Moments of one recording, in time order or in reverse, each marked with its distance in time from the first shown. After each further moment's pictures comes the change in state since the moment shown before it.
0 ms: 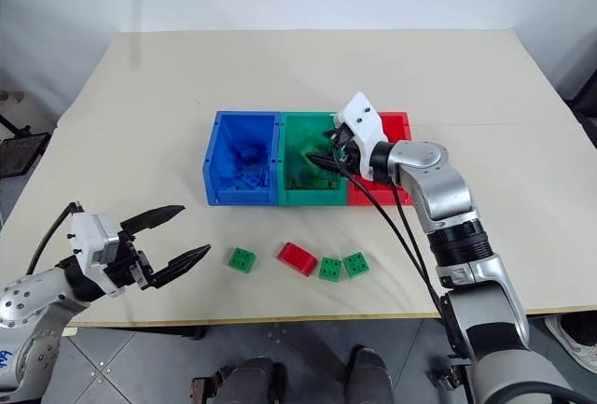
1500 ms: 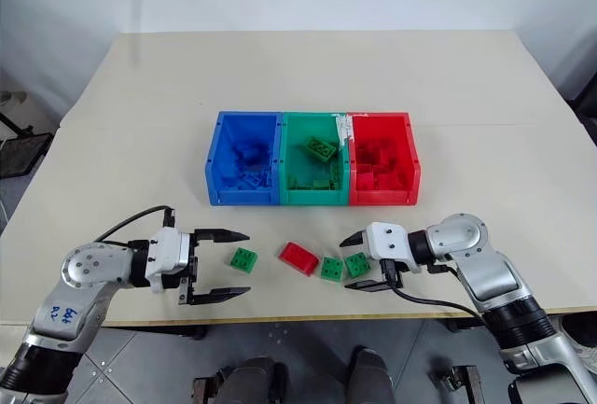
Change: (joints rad) left arm -0.230 0.082 -0.342 0.193 0.162 -0.178 -0.298; right arm 0.451 -0.291 0.089 -0.206 -0.107 -0.449 0.524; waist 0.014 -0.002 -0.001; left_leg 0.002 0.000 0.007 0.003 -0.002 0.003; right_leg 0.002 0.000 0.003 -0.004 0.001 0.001
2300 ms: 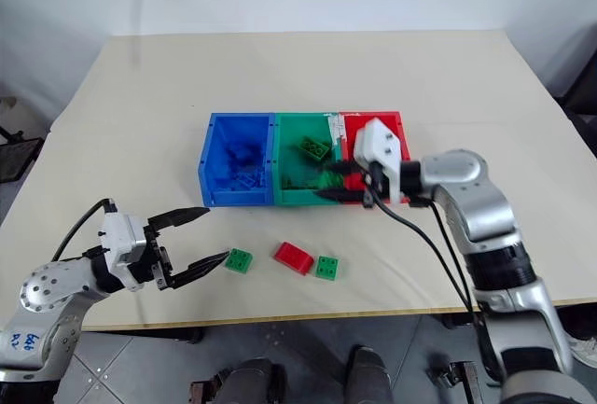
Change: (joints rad) left arm 0.152 -0.076 0.246 -0.116 -0.117 0.113 0.261; right arm -0.407 0.222 -0.102 0.091 0.185 0.389 -0.270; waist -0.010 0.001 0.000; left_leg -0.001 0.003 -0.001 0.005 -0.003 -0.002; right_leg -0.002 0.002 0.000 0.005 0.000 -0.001
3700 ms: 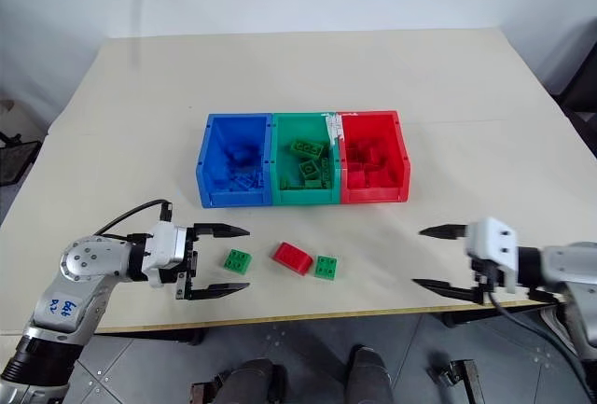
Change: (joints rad) left arm -0.207 0.078 -0.249 0.182 0.089 -0.137 -0.318; right arm 0.761 -0.399 -0.295 -0.357 0.078 -0.193 0.195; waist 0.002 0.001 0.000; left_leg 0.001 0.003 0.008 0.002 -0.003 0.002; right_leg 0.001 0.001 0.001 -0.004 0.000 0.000
